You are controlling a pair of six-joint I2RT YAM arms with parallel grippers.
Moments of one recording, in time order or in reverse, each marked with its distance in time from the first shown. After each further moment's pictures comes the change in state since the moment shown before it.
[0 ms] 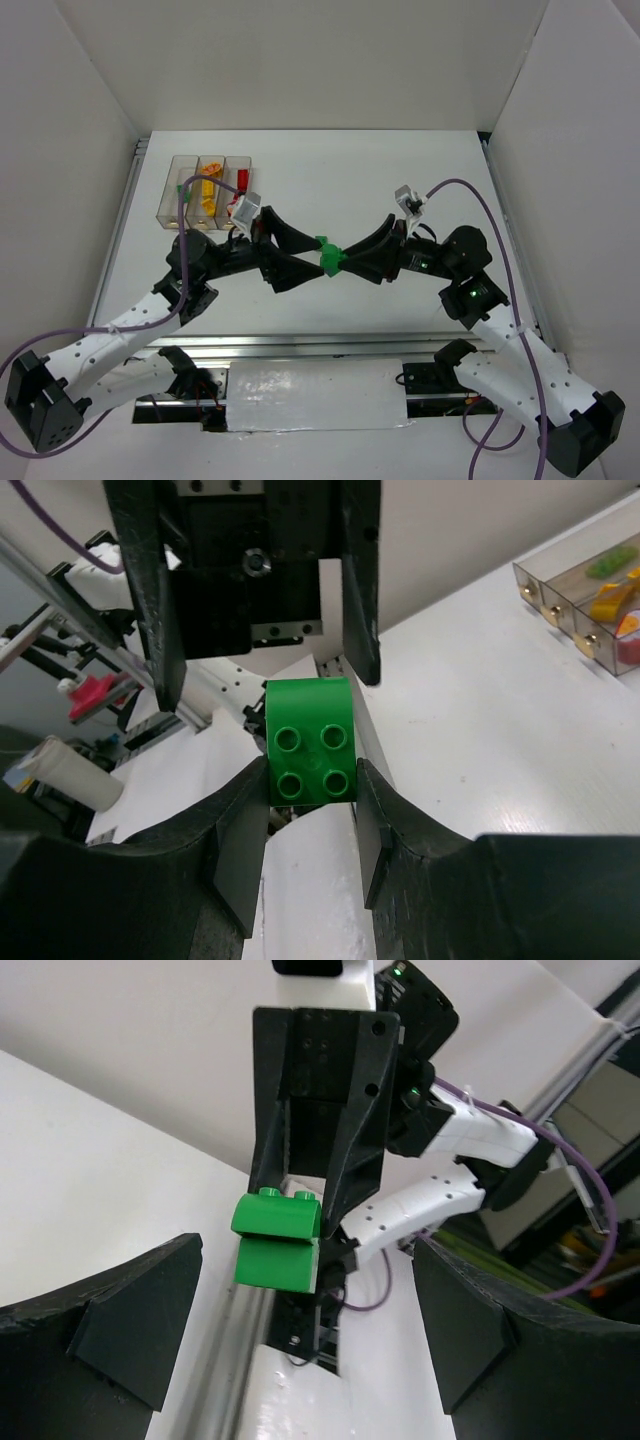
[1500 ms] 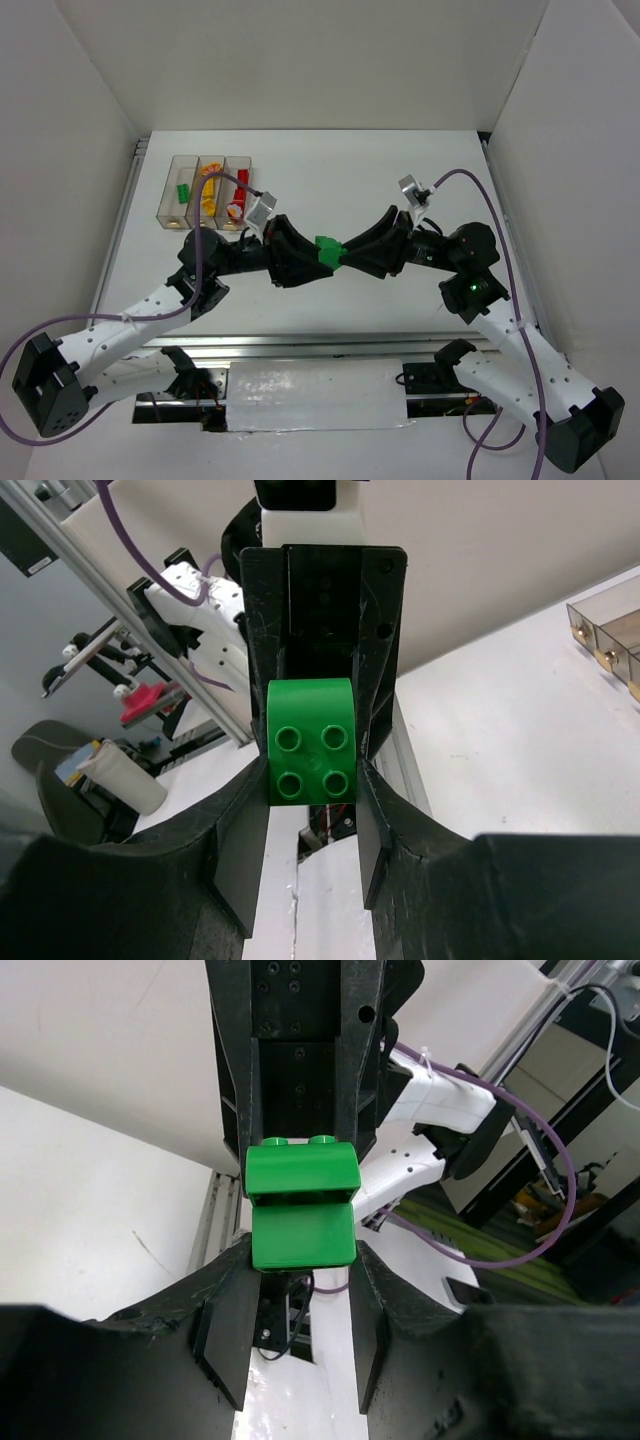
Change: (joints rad) left arm -0.048 0.109 0.013 0.150 0.106 -0.059; right arm -0.006 0.046 0.052 0.146 -0.080 0.137
